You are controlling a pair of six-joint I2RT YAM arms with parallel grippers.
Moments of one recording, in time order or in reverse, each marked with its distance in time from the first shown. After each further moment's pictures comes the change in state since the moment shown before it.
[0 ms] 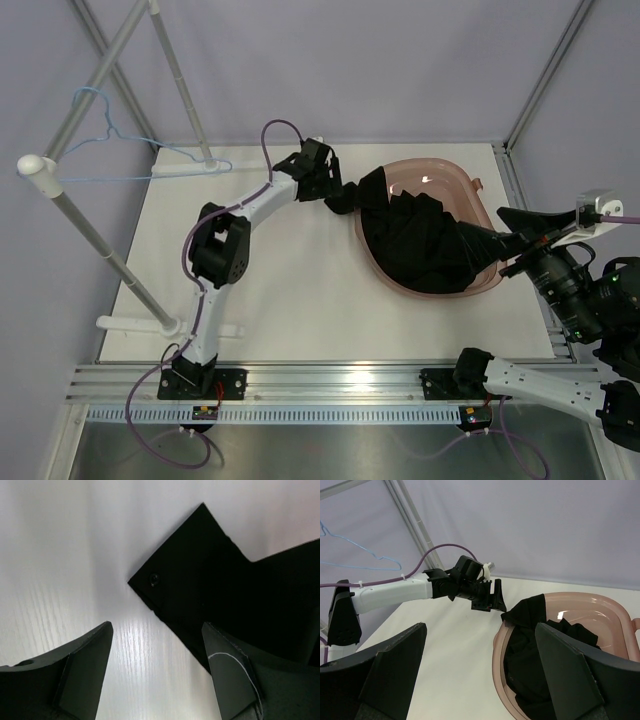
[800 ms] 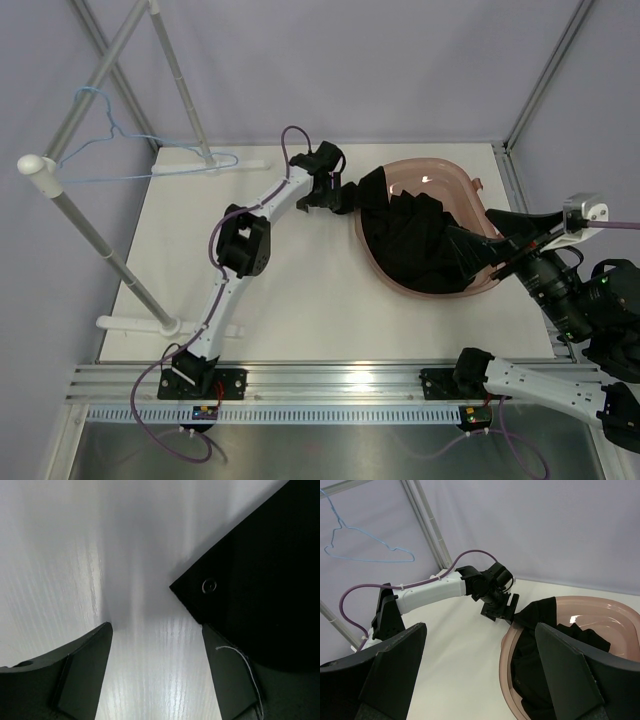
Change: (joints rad) left arm -0.008 0.337 0.486 -0.455 -0.106 0.053; right arm 0.000 -0.020 -0.067 0.065 -0.056 -0.017
